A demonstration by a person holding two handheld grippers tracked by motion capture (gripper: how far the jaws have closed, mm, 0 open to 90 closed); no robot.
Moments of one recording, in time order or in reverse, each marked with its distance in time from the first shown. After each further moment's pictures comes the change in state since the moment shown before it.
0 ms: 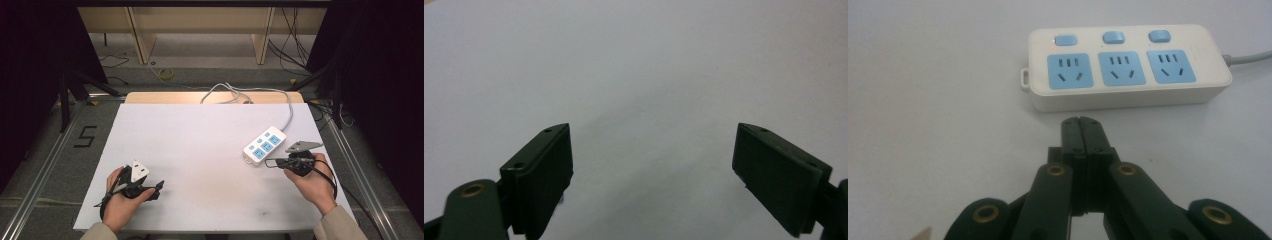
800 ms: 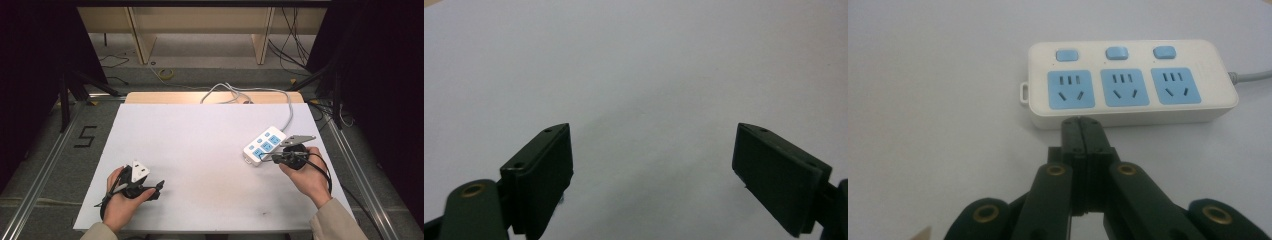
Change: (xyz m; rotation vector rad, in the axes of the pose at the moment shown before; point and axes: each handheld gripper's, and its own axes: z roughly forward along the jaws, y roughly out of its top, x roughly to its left) left arm -0.001 0.001 0.000 -0.002 0.003 0.007; right arm -0.001 0.018 0.010 0.021 0.004 -0.019
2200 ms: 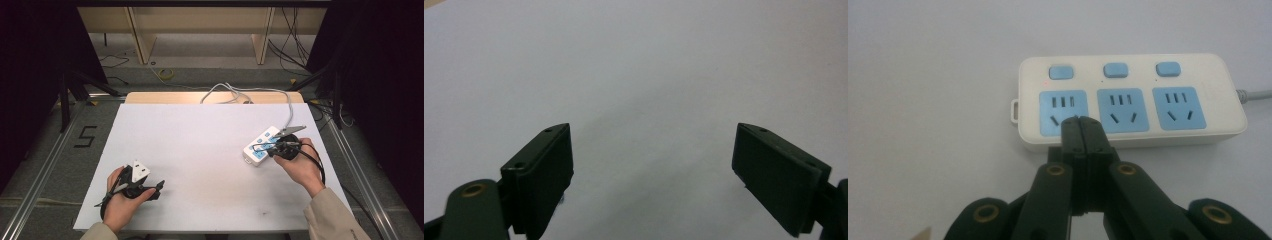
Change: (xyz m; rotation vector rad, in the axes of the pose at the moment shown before) left arm 0.000 0.000 0.000 0.000 0.002 0.005; right arm -0.007 0.024 0.018 0.055 0.011 -0.004
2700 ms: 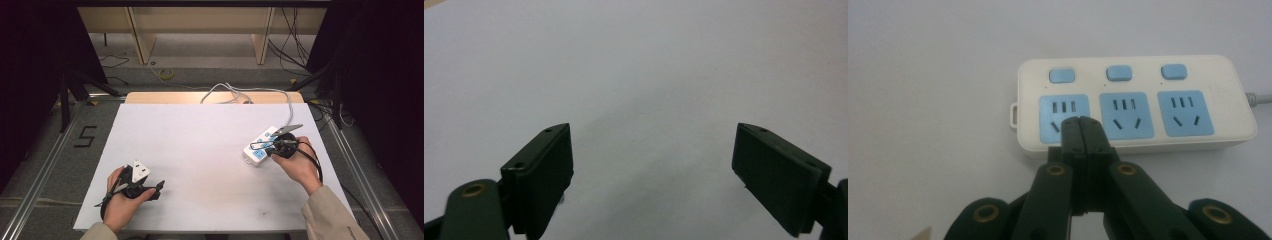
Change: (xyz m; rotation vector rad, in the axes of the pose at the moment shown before) left arm 0.000 0.000 0.000 0.002 0.000 0.002; right arm -0.001 0.005 0.008 0.012 0.006 0.000
